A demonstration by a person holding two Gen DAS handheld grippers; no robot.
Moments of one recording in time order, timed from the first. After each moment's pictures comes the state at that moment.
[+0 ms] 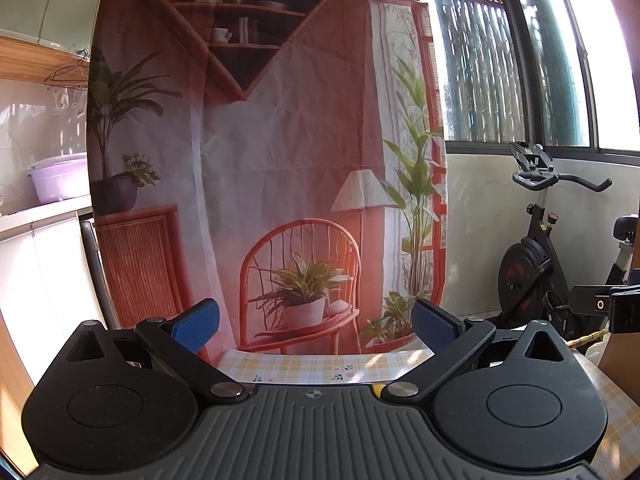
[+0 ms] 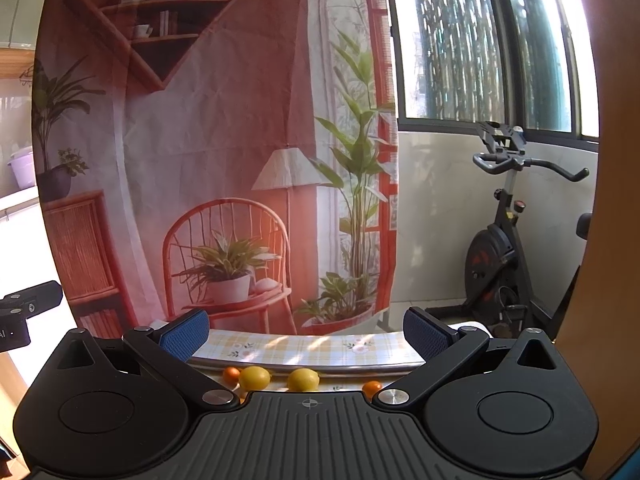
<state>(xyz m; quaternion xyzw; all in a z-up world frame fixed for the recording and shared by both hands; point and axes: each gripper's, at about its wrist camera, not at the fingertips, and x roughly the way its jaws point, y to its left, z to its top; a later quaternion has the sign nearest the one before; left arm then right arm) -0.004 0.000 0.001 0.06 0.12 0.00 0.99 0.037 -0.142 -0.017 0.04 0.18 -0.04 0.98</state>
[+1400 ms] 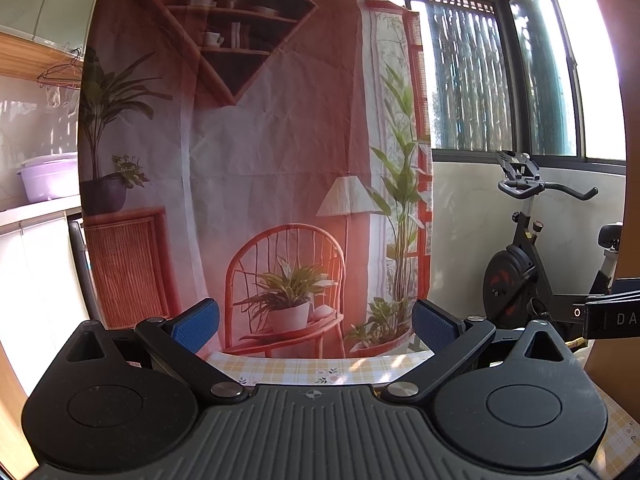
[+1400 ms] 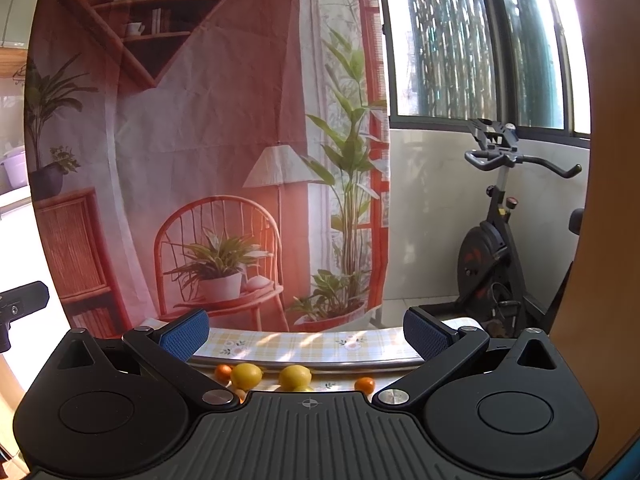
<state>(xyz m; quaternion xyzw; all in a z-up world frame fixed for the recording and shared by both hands) -0.009 -0.002 -0.002 0.05 0.11 -0.02 0.99 0.036 -0.145 -0.026 0.04 0.18 -0.05 0.98</state>
